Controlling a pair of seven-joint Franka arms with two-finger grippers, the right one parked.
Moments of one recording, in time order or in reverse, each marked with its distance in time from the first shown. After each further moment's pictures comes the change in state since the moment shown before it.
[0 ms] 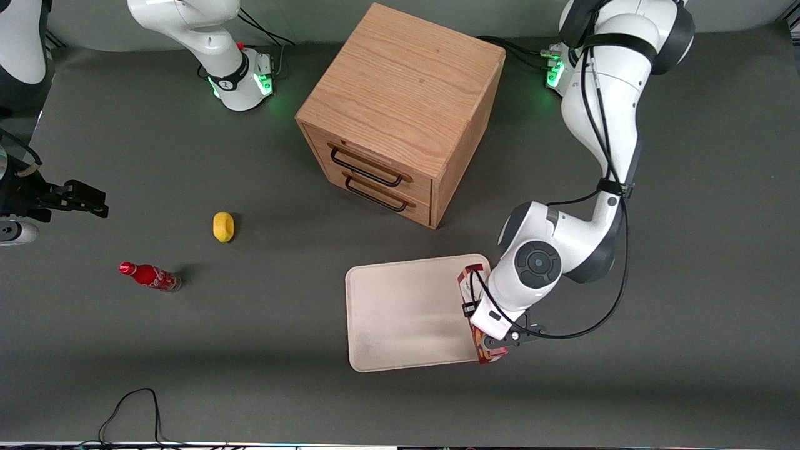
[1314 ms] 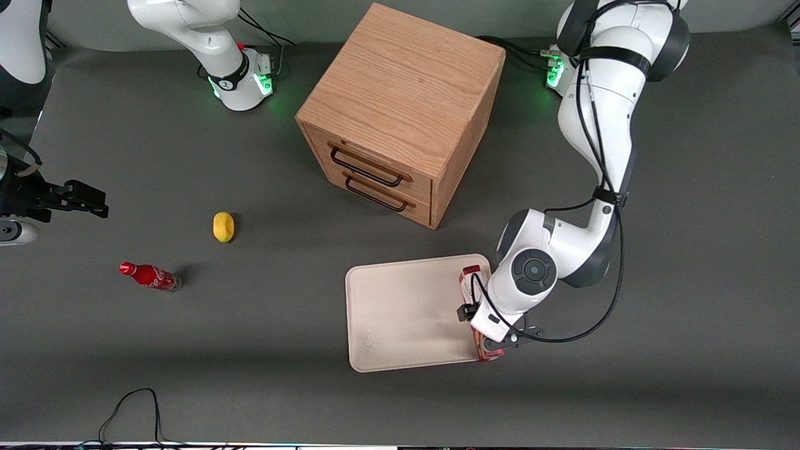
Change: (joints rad) arm 0.004 0.040 0.001 0.006 0.009 0.010 0.004
